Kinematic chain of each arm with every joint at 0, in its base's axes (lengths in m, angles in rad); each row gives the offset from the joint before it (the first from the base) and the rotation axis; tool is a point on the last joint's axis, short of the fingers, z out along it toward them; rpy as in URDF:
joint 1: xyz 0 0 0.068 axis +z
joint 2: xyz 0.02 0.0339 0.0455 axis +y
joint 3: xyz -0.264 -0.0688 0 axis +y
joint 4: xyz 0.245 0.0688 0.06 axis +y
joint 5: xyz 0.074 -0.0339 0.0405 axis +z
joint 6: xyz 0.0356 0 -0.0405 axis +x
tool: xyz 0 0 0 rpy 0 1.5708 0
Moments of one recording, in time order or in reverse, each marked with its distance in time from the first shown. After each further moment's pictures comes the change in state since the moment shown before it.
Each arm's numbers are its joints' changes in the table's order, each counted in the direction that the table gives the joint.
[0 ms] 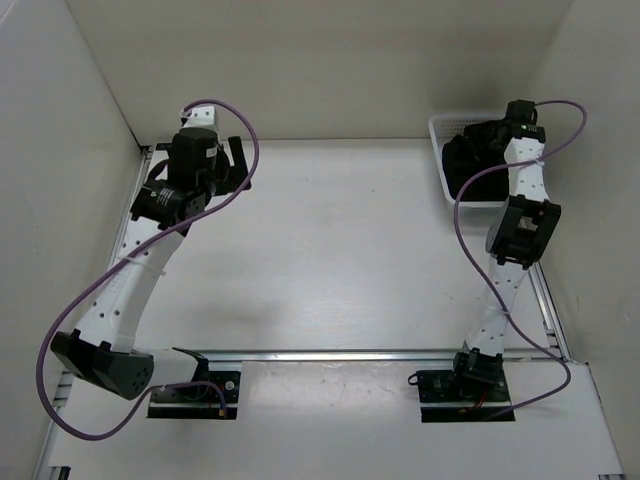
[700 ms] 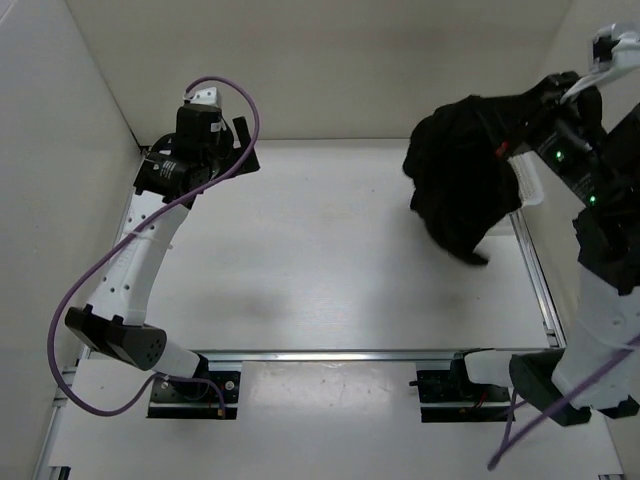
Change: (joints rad) left arm 0.011 0.155 -0.236 0.116 -0.101 -0.103; right arm 0.323 -1.055 0.005 0.036 0.243 -0.137
